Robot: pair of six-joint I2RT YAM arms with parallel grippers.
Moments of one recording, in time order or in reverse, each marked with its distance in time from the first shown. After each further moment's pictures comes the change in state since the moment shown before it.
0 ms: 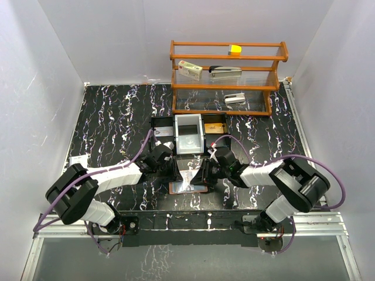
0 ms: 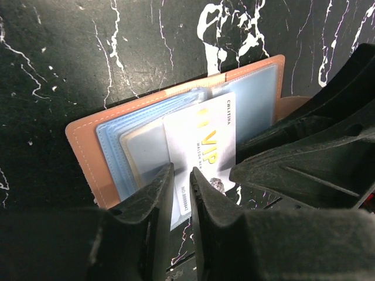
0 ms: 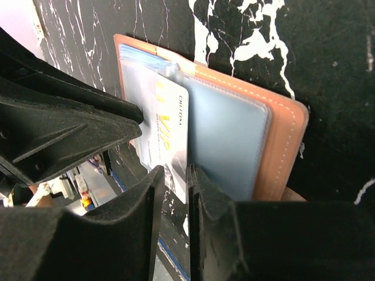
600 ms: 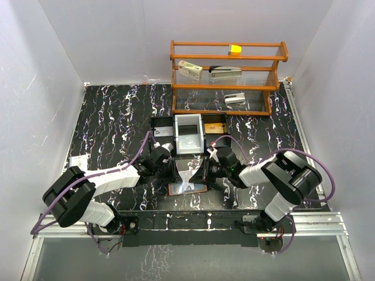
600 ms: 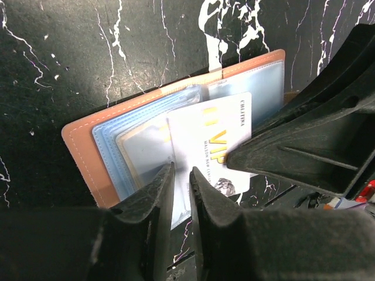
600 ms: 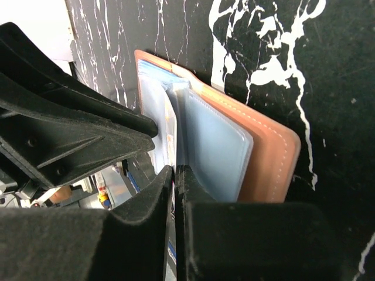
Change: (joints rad) left arm -0.008 -0.024 -0.034 0.028 -0.003 -0.007; right arm -0.029 0.113 -0.020 0.219 -0.076 0.046
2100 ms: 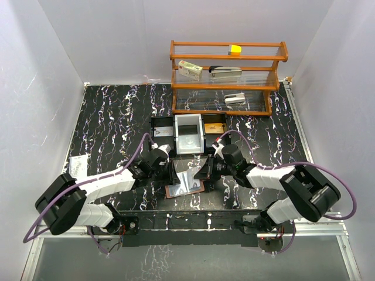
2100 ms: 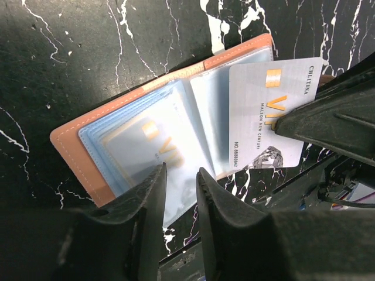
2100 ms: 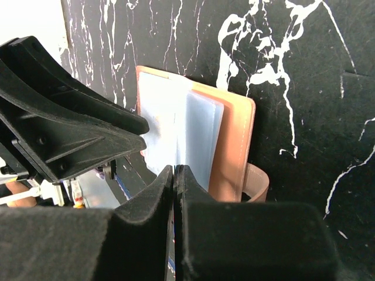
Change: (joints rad) left arm -0.013 -0.088 -0.036 -0.034 -0.001 0.030; right arm -0.031 -0.202 -0.006 -0.192 0.056 -0.113
